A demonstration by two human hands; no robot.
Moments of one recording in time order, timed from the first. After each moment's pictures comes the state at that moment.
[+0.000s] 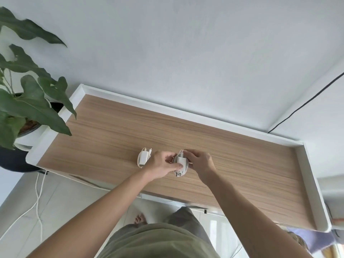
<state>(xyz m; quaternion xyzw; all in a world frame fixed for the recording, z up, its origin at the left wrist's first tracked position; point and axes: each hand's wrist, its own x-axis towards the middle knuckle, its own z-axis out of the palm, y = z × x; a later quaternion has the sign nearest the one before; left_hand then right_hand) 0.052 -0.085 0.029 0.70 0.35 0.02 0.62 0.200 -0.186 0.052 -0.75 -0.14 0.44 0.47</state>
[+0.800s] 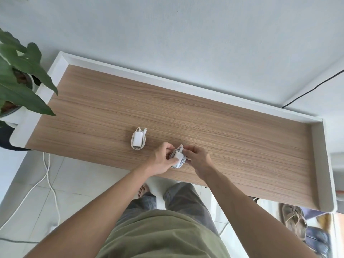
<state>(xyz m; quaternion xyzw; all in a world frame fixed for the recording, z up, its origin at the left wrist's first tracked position) 0.064 -0.113 -0.037 0.71 0.40 -0.09 0.57 0.211 -0.213 -0.034 -0.71 0.00 0.52 0.47</state>
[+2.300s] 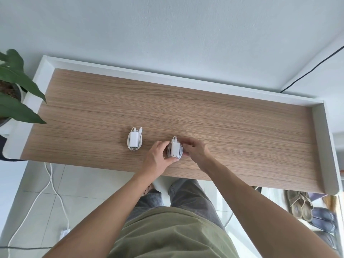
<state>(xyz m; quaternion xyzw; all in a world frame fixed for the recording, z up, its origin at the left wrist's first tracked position) 0.058 -0.123 -0.061 0.81 0.40 0.01 0.44 0.220 -0.213 -0.037 -0.74 -0.11 0.51 0.42</state>
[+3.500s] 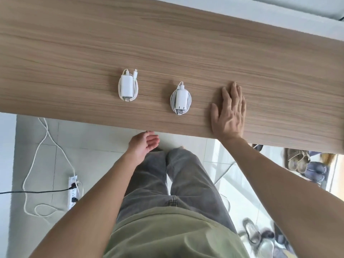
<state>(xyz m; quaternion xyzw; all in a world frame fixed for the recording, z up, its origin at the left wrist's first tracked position) -0.028 -0.168 -0.171 0.19 0.65 -0.01 0.74 0.235 -0.289 -0.109 -0.92 -0.37 0.07 0.11</state>
